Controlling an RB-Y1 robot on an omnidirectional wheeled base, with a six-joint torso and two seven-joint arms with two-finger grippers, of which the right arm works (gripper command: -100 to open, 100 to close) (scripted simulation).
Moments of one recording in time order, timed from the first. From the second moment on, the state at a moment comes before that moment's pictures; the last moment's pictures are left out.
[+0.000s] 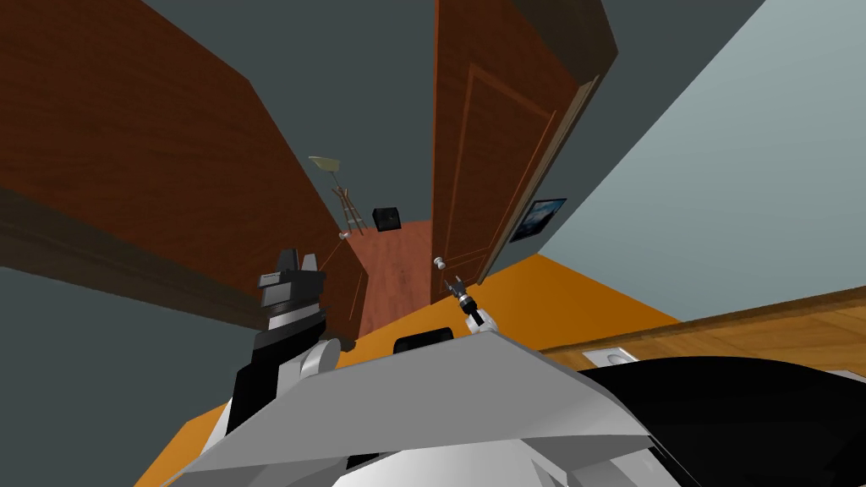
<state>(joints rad) -0.06 -0.12 -0.13 -0.73 0.46 -0.88 1.13</state>
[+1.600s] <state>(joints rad) -0.07 -0.10 -0.14 -0.72 0.44 -0.86 1.12</state>
